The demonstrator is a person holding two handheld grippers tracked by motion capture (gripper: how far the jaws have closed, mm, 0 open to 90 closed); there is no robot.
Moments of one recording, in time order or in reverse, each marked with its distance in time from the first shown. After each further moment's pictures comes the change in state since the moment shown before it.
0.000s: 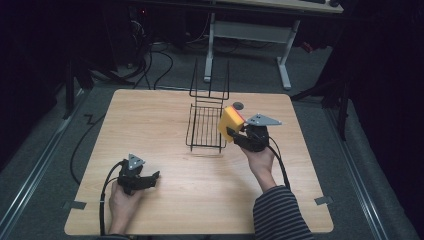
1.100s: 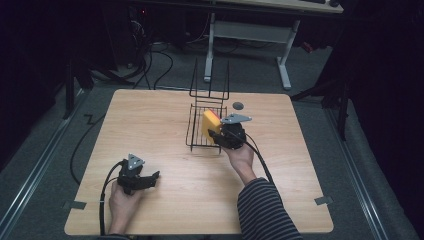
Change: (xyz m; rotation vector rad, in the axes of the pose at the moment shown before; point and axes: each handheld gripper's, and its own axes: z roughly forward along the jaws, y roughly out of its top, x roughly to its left) left arm 0.000 0.000 0.000 0.000 -0.003 -0.002; right arm 0.026 -0.001 0.064 0.110 0.022 -0.058
